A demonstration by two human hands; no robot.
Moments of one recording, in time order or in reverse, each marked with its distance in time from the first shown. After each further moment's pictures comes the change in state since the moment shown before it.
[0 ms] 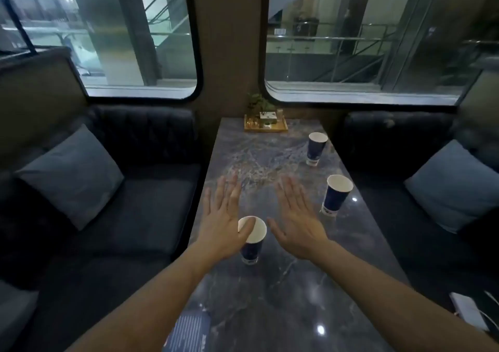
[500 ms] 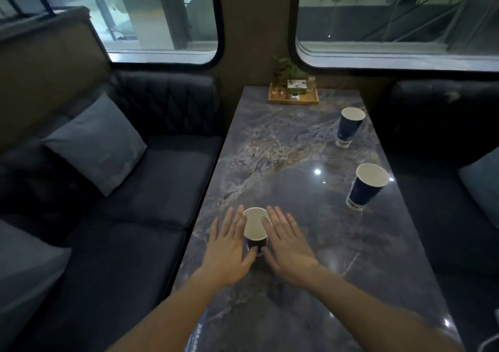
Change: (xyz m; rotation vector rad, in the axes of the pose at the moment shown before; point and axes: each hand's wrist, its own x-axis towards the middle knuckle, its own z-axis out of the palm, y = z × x) left_hand -0.028 -0.005 0.101 0.058 -0.347 -0.179; right_hand -0.011 0.016 0.098 0.085 -0.333 -0.221
